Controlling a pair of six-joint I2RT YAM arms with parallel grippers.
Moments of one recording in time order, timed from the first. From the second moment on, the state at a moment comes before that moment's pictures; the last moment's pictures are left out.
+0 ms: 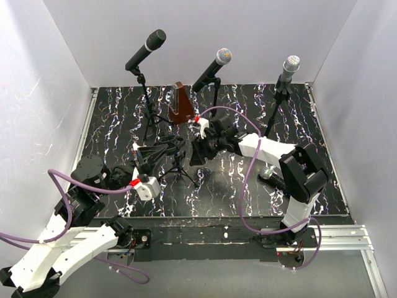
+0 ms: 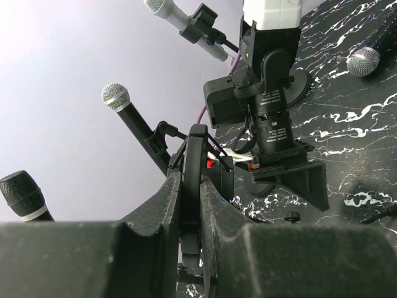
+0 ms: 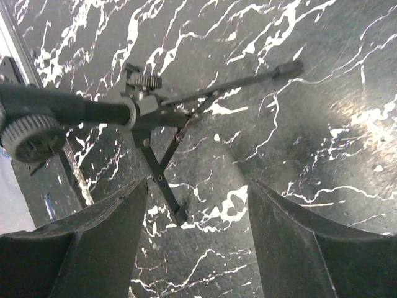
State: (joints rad) left arm -0.72 0.57 0.94 -0.34 0.40 0.97; right arm 0.70 1.79 1.19 -0.17 -0.59 0.15
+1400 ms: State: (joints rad) left arm -0.72 0.67 1.03 -0.43 0.44 0.78; right arm 0.66 1.70 1.34 -0.28 -0.91 -0.12
